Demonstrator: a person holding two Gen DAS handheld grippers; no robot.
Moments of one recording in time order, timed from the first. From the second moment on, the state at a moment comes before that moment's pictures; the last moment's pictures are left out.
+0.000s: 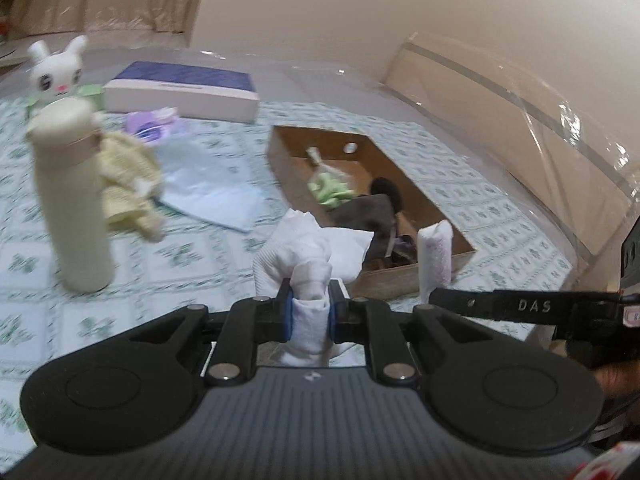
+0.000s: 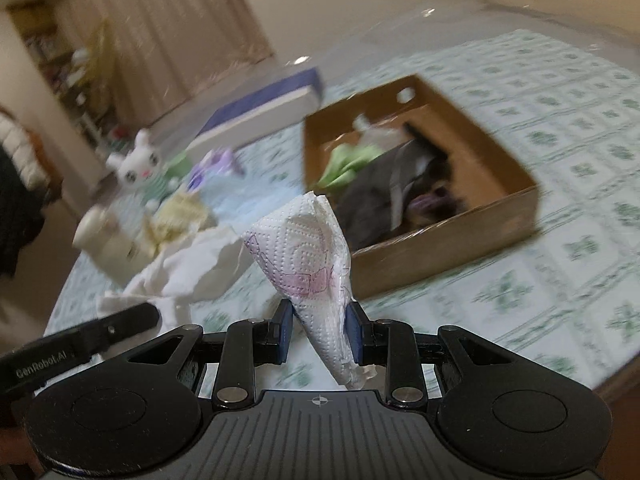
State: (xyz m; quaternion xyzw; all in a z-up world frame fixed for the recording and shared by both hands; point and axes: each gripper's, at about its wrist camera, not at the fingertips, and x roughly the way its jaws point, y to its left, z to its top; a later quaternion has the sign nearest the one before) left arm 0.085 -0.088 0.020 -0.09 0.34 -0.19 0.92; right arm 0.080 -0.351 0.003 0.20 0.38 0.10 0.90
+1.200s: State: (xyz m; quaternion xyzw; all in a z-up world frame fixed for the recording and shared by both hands) left arm 0.194 -0.215 -0.001 -0.02 0.33 -0.23 0.92; right arm 0.185 -0.469 0.001 0.23 0.35 0.04 0.91
